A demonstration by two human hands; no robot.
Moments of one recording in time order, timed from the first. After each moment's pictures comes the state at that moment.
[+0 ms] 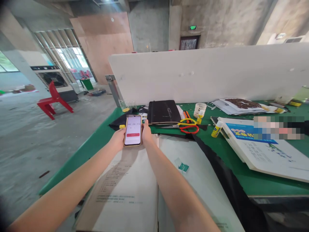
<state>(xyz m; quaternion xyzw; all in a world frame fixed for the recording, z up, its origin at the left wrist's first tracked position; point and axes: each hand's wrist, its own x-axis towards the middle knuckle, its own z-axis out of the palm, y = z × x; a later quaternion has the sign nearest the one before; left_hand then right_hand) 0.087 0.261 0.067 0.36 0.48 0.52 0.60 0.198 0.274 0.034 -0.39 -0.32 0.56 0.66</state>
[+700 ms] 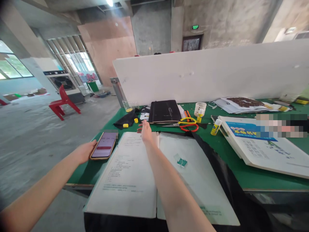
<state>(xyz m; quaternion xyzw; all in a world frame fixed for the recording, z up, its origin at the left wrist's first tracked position) -0.065 0.221 0.083 0.28 0.62 0.40 0.62 0.196 0.260 0.040 -0.38 -0.33 0.50 0.70</state>
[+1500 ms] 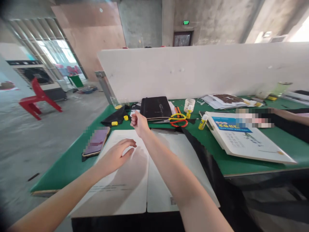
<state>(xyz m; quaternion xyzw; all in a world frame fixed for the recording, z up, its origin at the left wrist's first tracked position) 0.088 0.142 0.093 0.85 0.35 0.29 0.27 0.229 0.224 0.112 -0.32 -0.33 0.60 0.65</state>
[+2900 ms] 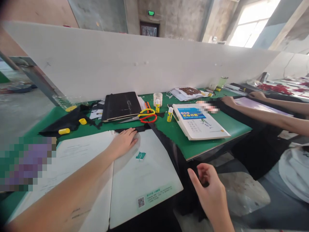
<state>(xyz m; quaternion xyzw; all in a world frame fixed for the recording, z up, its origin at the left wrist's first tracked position) 0.244 0.198 0.031 0.96 0.25 0.12 -0.06 0.418 -0.111 0.033 -0.83 -0.26 0.07 0.49</state>
